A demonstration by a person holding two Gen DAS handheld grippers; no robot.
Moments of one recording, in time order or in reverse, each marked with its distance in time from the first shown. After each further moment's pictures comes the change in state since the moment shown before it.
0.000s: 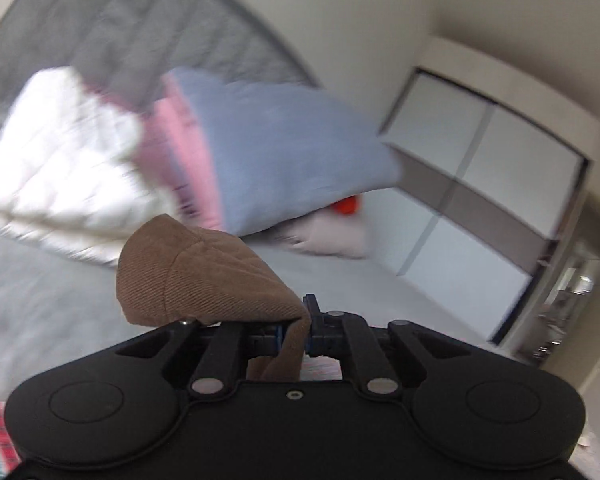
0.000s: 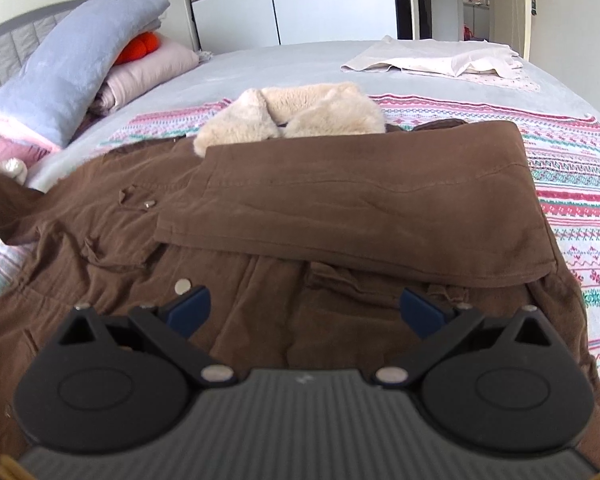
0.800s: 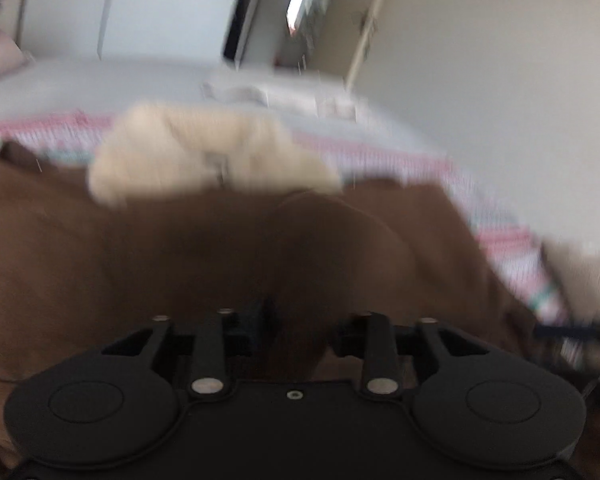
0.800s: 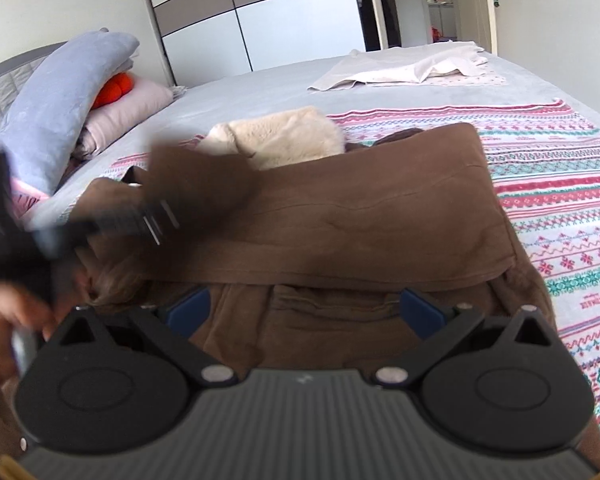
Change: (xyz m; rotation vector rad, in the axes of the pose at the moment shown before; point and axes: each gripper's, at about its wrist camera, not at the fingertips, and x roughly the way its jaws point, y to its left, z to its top) left arm -0.044 -0.251 -0.245 0.568 0.800 -0.683; right arm -0.020 -0.024 0.003 0.115 -0.067 -0.027
